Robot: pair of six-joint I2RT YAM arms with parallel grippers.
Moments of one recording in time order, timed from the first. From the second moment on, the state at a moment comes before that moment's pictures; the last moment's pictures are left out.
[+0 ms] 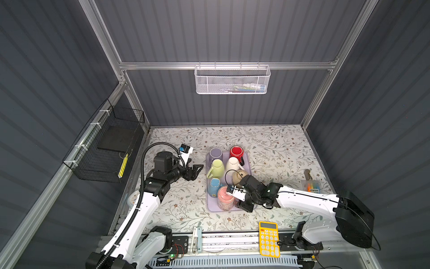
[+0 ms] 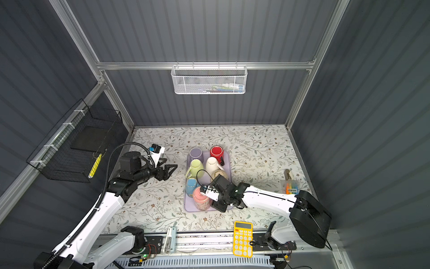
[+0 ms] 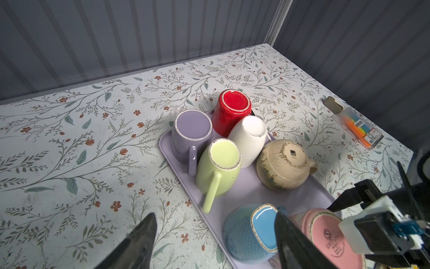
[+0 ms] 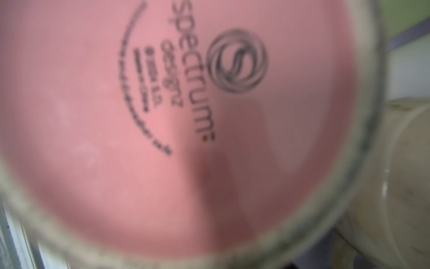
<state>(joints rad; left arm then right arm) -0.25 0.96 0.79 -0.34 0.46 0.07 0.95 1.37 0.75 -0.42 -0.11 -0.22</state>
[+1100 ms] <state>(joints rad) -0.25 0.98 0.79 -0.34 0.47 0.07 1.02 1.25 0.71 -0.46 0.01 0.21</state>
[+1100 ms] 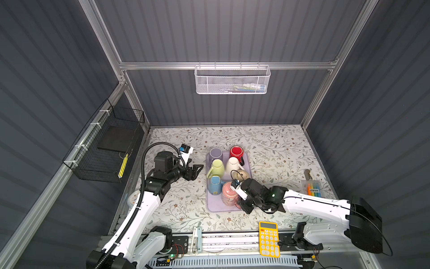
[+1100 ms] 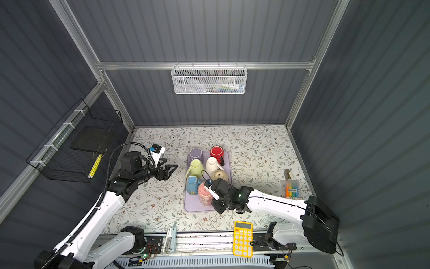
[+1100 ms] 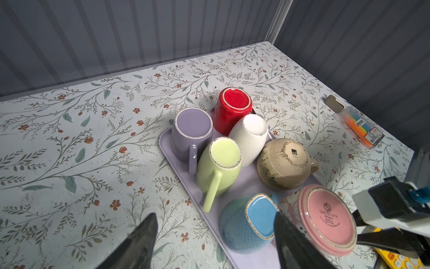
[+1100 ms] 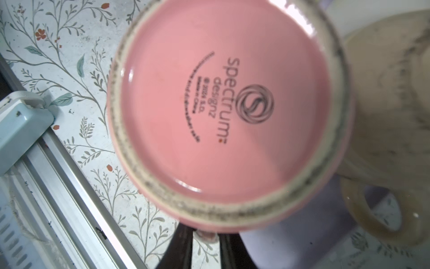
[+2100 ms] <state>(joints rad) -0.26 0.98 0.79 -0.34 0.47 0.07 1.12 1.37 0.64 -0.33 0.22 0.33</state>
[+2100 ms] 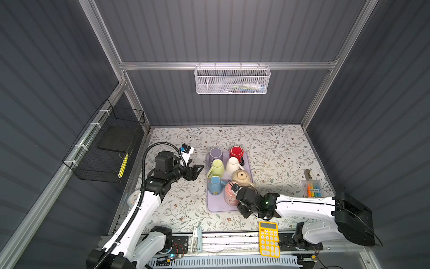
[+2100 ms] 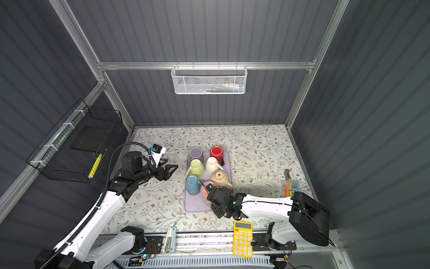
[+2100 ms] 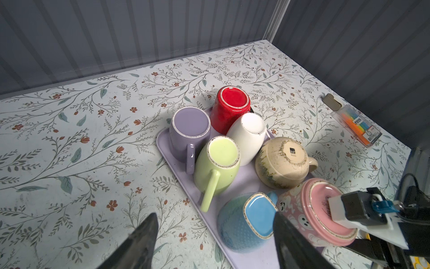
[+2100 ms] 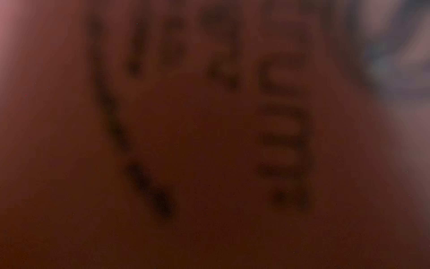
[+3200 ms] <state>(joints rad) -0.26 0.98 0.79 -0.34 0.47 0.07 1.14 1.13 0.53 -0.30 0.29 0.34</state>
